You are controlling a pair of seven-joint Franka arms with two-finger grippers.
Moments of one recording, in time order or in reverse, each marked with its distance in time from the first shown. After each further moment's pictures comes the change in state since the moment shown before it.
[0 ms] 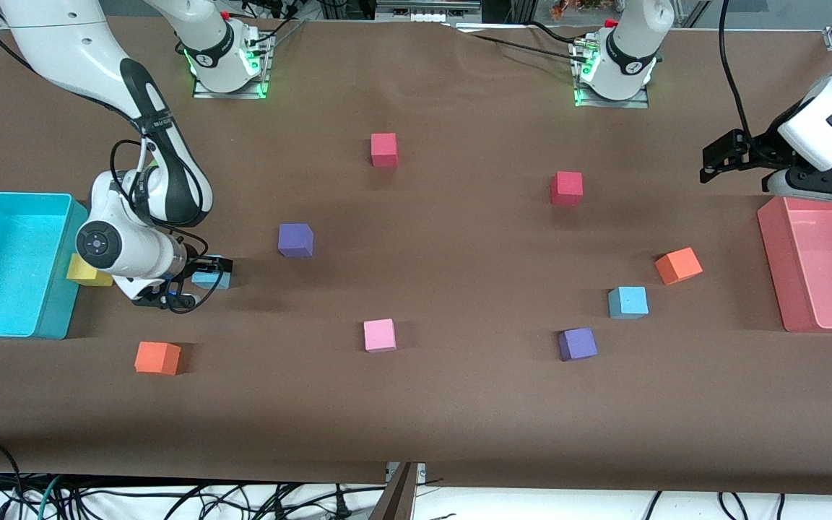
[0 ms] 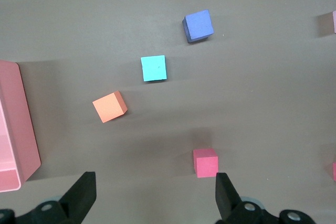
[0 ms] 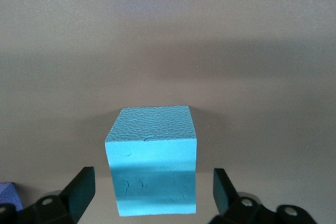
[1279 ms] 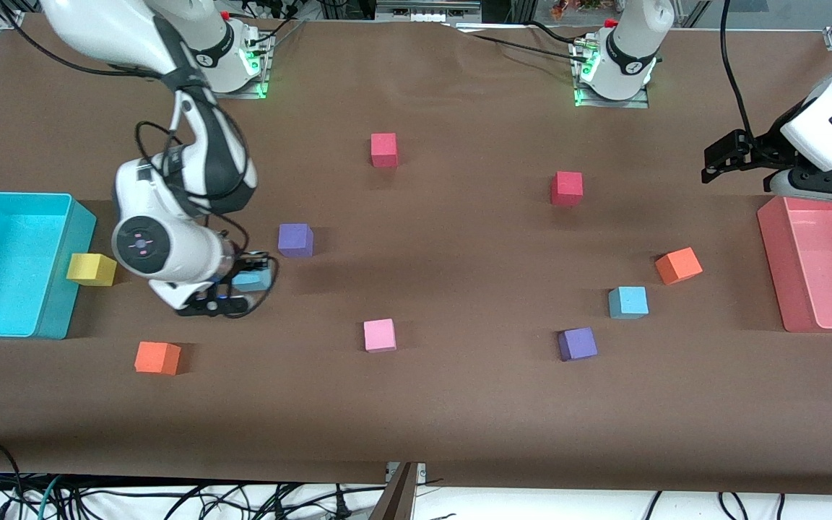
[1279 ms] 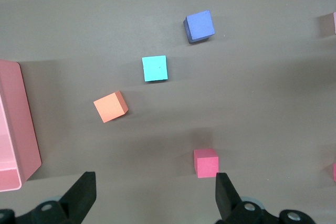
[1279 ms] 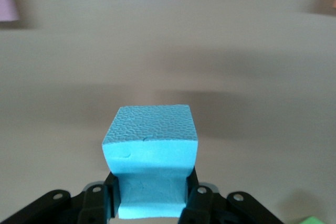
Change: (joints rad) left arm 0.000 0.000 0.003 0.001 0.000 0.000 0.000; right arm 0.252 0.034 0.010 0.406 0.034 -0.395 0.127
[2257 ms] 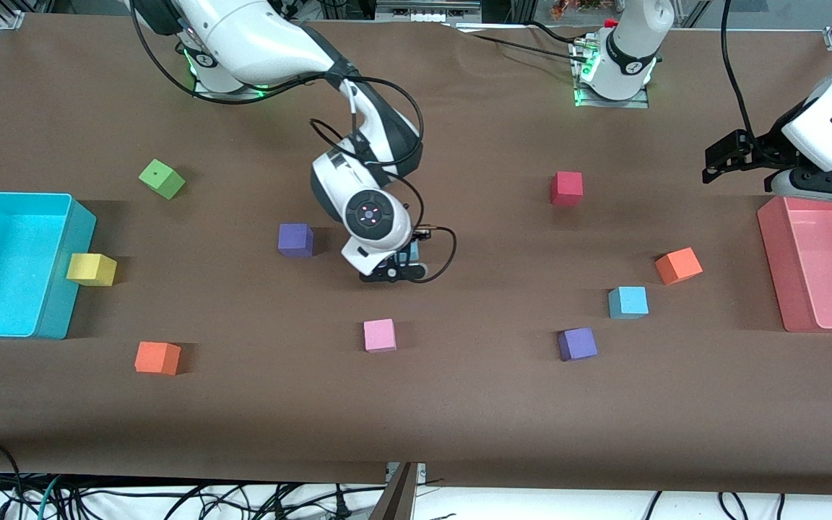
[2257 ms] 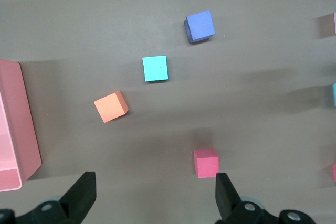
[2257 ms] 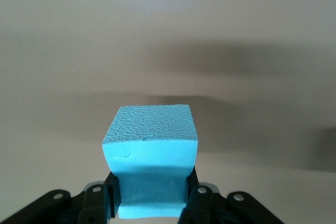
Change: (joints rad) left arm 0.000 0.000 0.001 0.000 0.000 0.000 0.000; right arm 0.278 0.308 0.089 0.307 0.119 0.057 0.358
